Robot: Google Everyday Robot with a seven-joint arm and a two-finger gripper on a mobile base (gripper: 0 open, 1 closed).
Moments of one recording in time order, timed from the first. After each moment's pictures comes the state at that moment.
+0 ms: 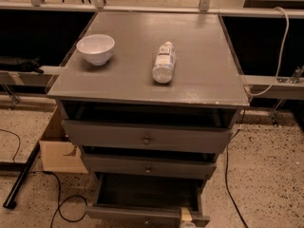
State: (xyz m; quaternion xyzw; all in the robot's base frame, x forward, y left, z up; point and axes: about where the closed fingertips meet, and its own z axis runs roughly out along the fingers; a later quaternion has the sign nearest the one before) arm 0.406 -0.164 0.127 -0.64 0.71 -0.19 0.22
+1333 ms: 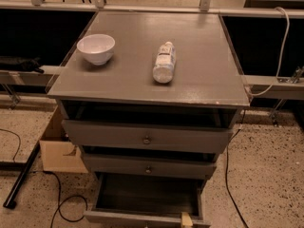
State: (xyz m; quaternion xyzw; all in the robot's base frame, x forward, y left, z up) arm 0.383 -0.161 0.126 -0.64 0.71 -0.18 0.22
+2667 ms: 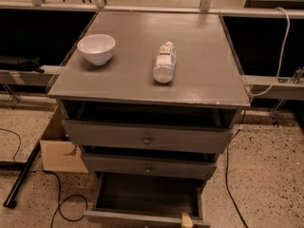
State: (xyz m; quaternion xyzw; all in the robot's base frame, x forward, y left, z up) arm 0.376 -0.161 0.126 -0.64 0.71 -0.18 0.22
